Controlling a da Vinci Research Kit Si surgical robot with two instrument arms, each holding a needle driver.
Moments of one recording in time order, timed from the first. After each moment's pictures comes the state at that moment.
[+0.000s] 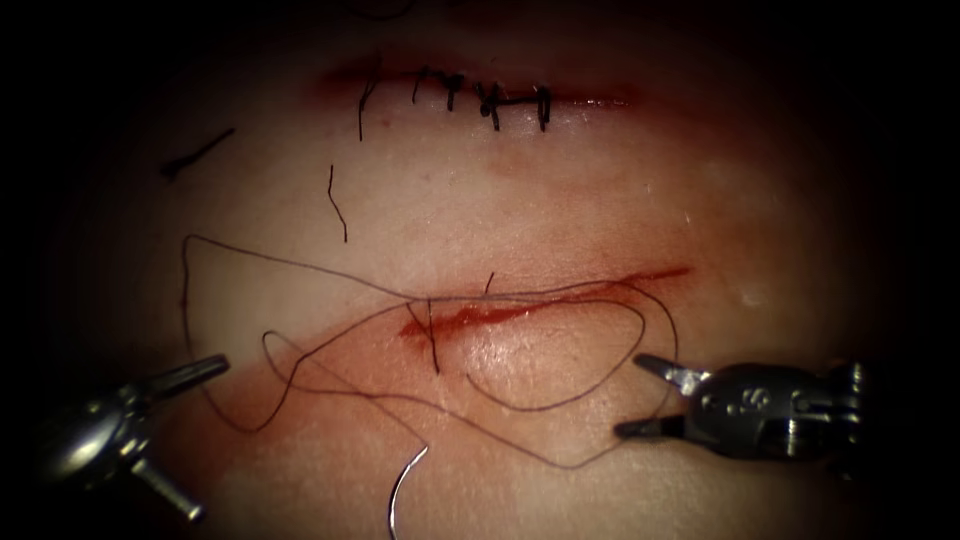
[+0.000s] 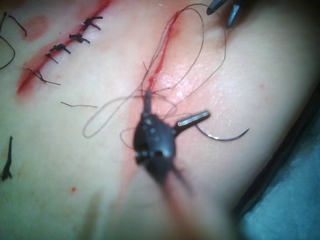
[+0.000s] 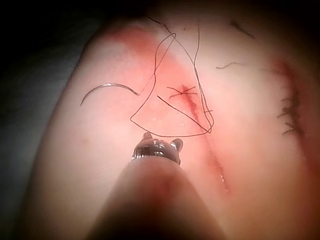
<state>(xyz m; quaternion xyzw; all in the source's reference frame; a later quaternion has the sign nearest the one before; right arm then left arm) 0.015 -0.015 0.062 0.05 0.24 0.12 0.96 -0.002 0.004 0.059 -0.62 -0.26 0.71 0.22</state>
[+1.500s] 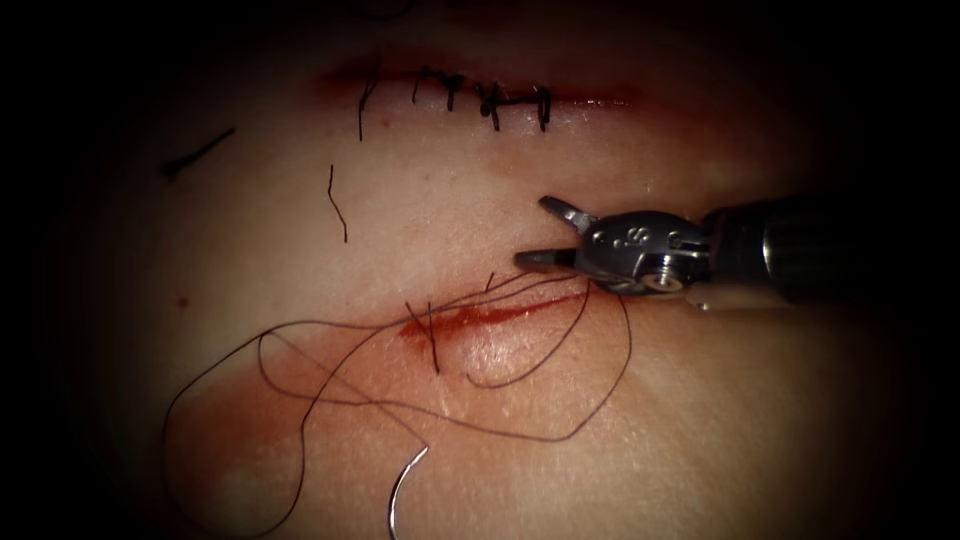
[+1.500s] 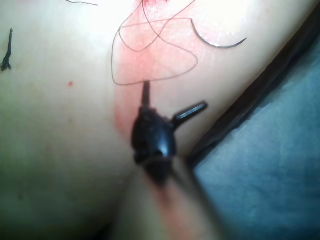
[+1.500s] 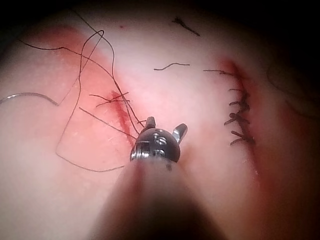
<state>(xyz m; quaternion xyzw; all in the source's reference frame) 0.024 -0.005 0.075 -0.03 0.35 0.20 0.91 0.012 -0.007 0.059 -0.61 -0.23 0.71 0.26</state>
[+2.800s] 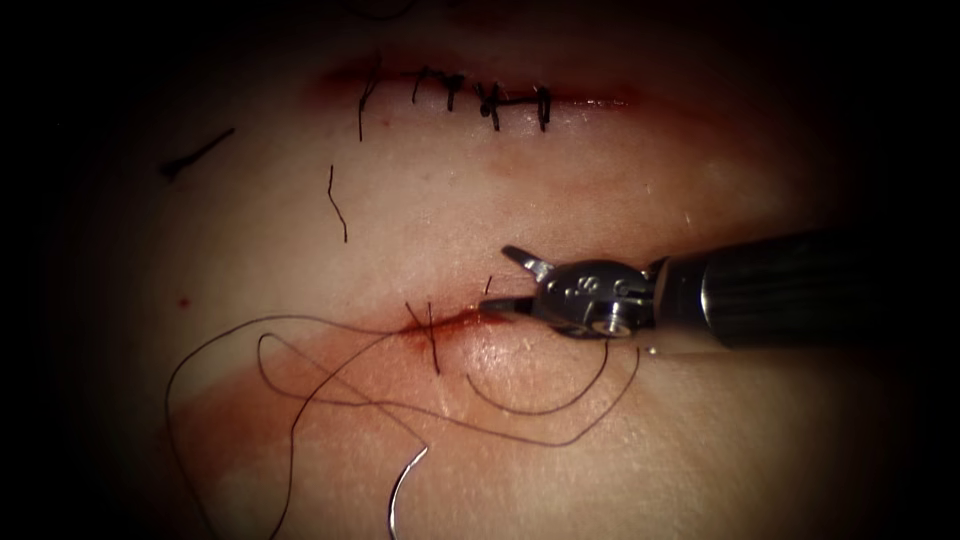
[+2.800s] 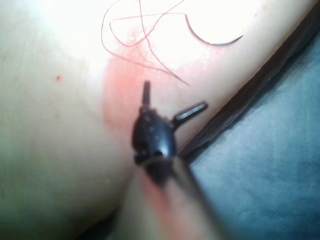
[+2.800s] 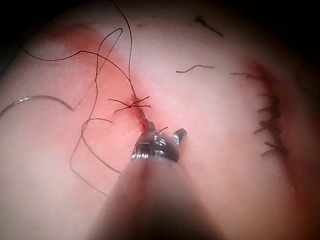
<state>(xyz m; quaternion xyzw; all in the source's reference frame) 0.029 -0.009 0.078 -0.01 0.34 0.19 0.92 0.010 -0.009 0.061 -0.61 -0.24 0.70 0.27</state>
